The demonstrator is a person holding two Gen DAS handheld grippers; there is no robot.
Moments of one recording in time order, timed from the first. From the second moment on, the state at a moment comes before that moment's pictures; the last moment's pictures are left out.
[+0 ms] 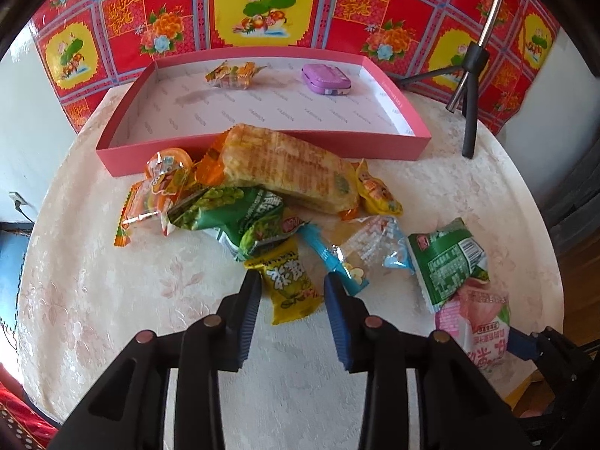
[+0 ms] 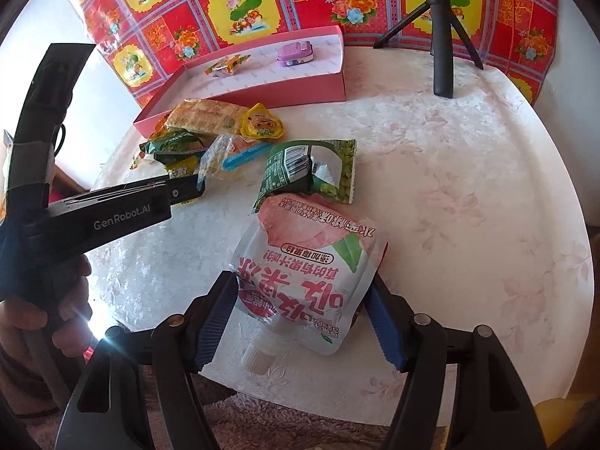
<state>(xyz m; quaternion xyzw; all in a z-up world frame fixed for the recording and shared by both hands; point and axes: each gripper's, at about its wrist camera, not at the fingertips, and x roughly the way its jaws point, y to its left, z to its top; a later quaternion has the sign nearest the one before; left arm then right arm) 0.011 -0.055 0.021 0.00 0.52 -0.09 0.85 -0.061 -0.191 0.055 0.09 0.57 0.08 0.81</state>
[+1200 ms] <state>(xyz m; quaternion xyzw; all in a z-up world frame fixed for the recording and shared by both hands) -0.028 -0.010 0.042 -0.02 0.49 -0.12 0.86 -0.072 -0.187 0.074 0.11 0.53 0.08 0.84</state>
